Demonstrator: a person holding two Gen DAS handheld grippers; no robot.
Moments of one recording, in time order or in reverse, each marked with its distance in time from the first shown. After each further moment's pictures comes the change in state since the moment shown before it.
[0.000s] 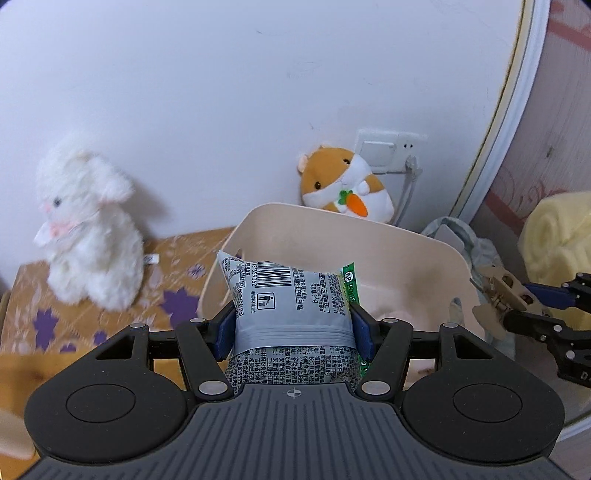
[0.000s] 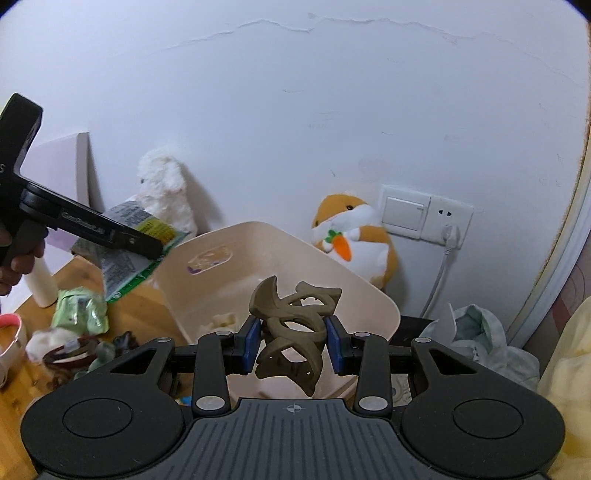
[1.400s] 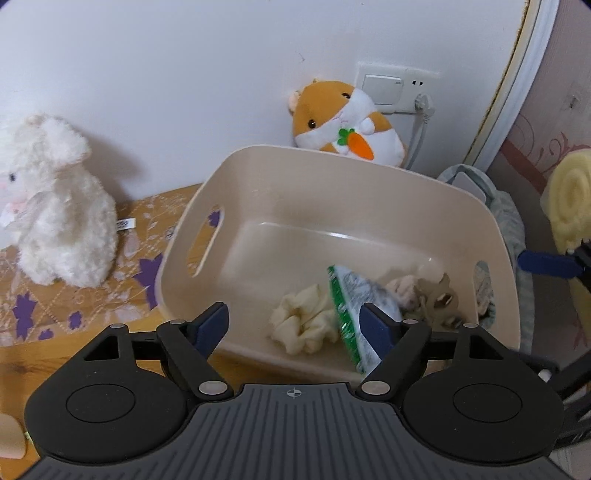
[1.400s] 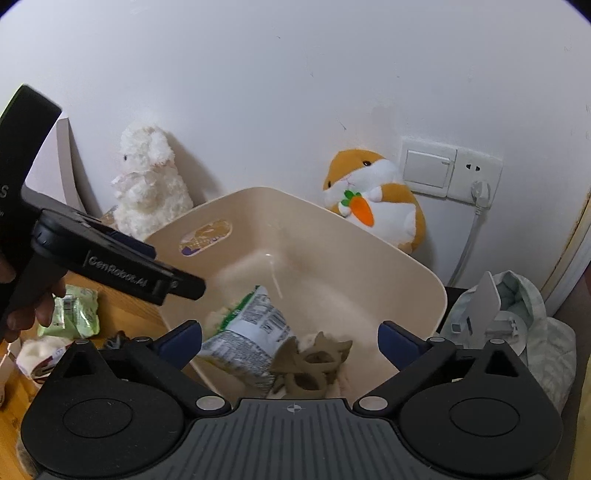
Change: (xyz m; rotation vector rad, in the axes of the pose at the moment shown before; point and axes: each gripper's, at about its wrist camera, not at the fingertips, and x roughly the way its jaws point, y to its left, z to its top) left arm 0.057 -0.012 -0.007 0.036 0.173 0.021; right arm 0.066 0.010 0.003 0.065 0.107 0.030
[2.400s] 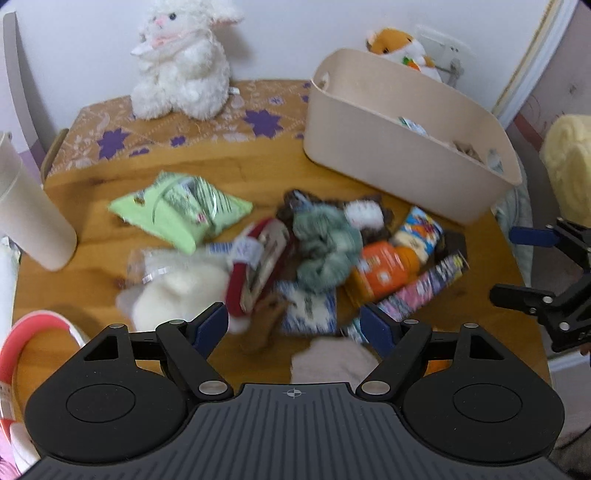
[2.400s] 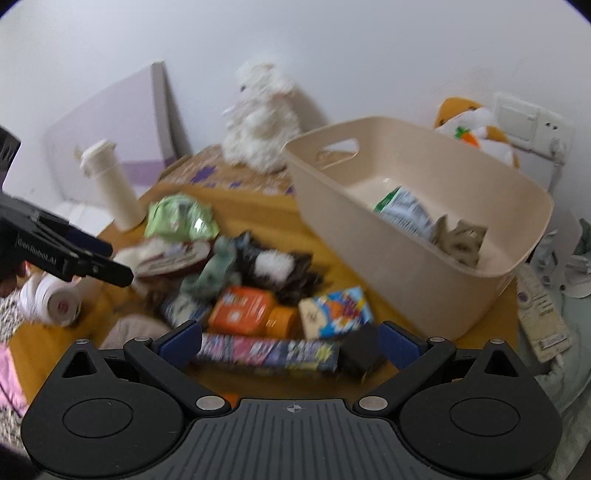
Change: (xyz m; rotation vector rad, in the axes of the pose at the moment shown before) left arm -0.109 0.087 -0.189 -0.145 0.098 0.002; right arm -0.038 0.093 -0.093 -0.082 0.101 0.211
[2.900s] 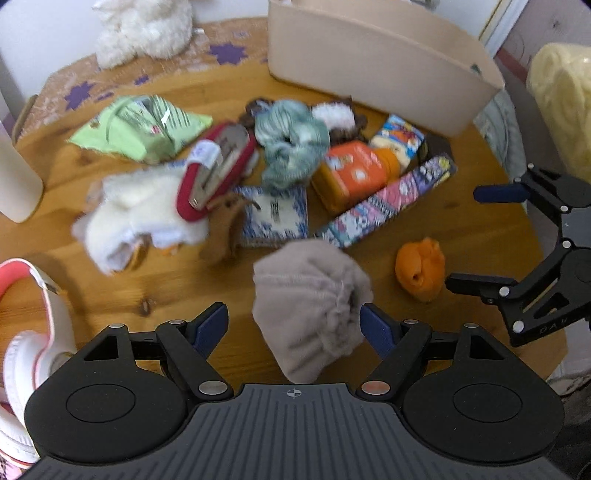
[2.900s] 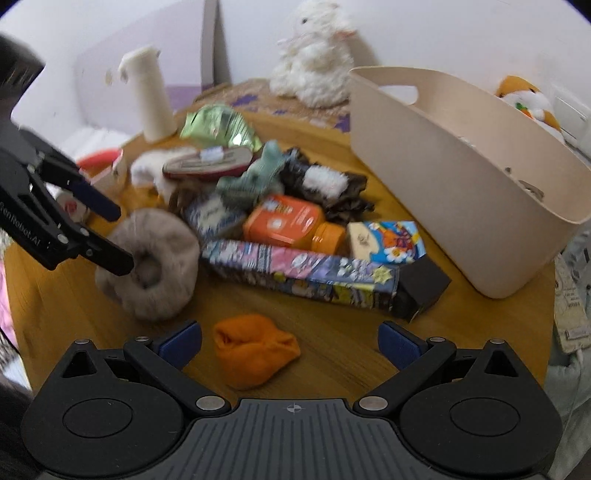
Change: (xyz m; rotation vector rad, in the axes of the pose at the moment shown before) left arm 0.032 -0.023 -0.051 0.077 0.147 -0.019; right arm 0.032 0.036 -0.047 -0.182 0.142 0.012
